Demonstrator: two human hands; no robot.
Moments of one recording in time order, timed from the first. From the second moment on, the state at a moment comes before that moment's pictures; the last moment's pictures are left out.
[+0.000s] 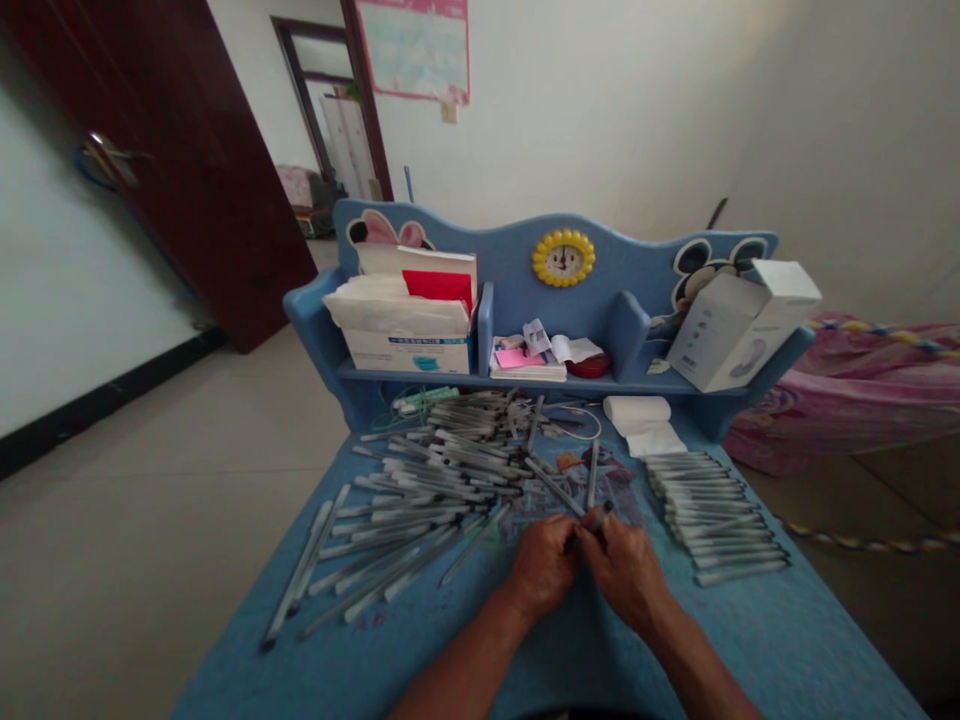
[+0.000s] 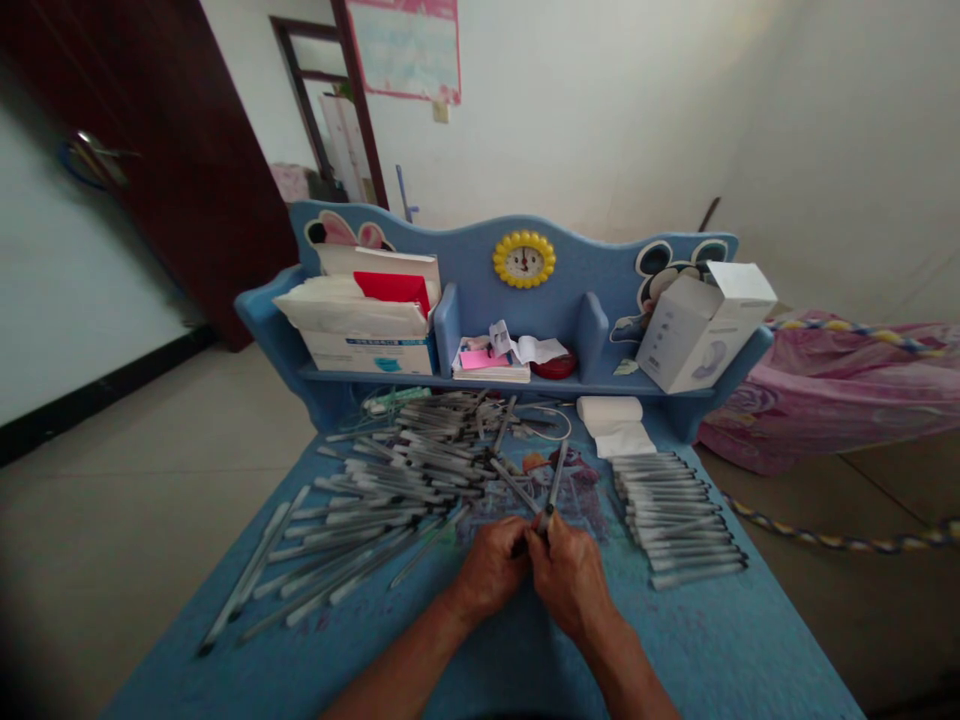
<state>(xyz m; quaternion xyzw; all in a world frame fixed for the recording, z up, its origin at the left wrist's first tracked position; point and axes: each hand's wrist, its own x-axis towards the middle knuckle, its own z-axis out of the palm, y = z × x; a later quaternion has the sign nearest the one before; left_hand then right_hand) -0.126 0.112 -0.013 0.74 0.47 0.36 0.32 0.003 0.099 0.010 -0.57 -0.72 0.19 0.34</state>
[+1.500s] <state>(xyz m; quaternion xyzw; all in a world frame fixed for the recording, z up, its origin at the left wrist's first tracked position) -0.130 0.115 0.004 0.75 0.44 0.32 0.36 0.036 0.082 0.008 -0.59 -0.75 0.11 0.27</state>
